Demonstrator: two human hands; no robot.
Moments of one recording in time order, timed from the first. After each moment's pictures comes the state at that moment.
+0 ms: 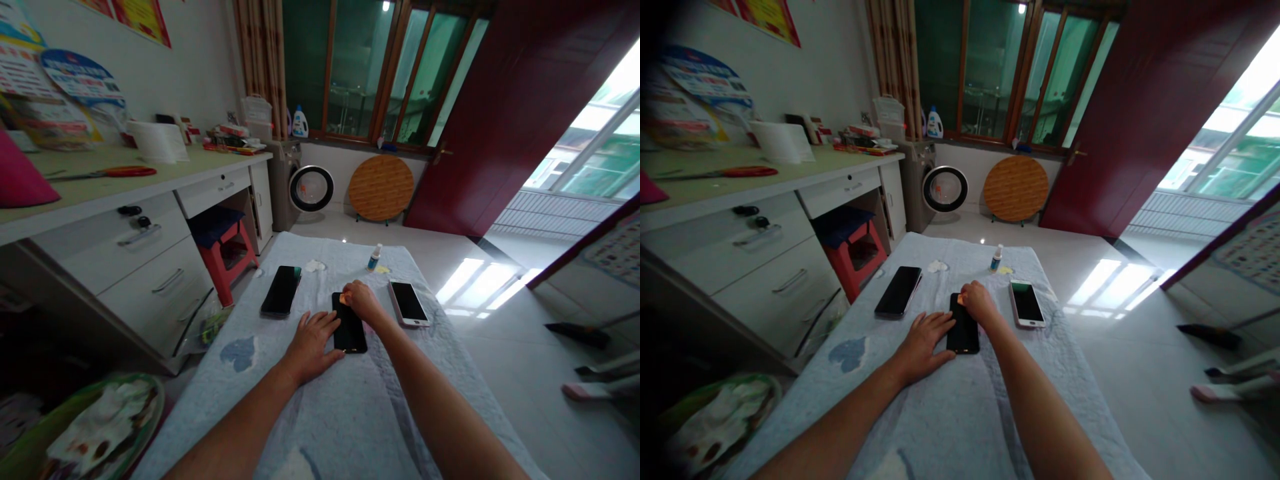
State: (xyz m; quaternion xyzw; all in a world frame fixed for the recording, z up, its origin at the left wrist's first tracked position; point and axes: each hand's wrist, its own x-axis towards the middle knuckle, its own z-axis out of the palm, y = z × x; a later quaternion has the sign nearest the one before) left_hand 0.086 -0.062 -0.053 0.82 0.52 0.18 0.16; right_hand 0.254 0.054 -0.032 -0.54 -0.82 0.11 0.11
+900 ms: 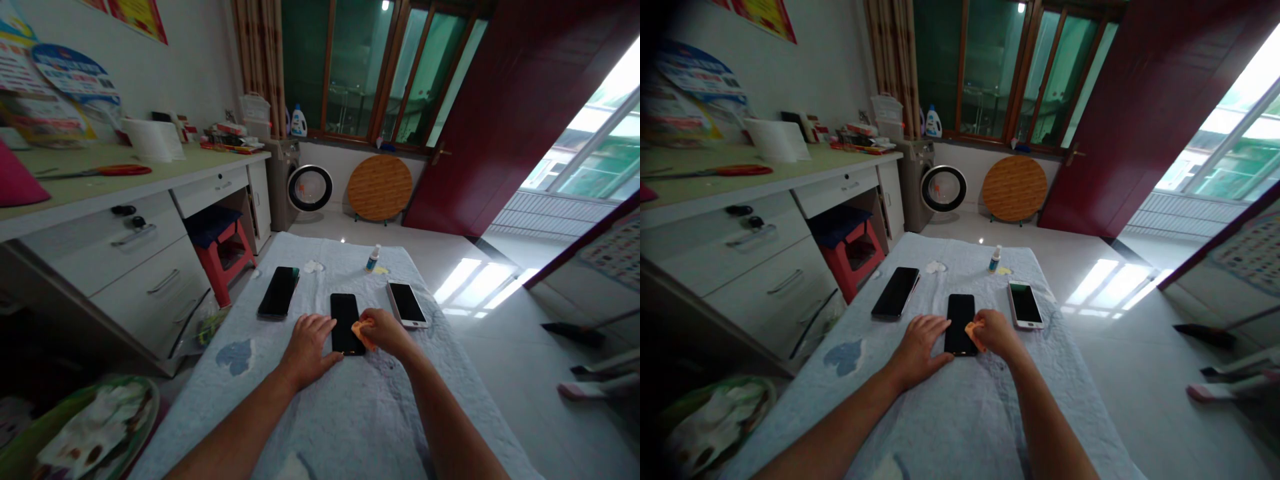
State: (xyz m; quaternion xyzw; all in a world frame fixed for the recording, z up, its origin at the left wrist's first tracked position) left_hand 0.087 -0.065 -0.059 0.81 0.53 0.22 0.12; right_hand 0.299 -0.009 -0.018 -0.59 -0.75 0.27 0.11
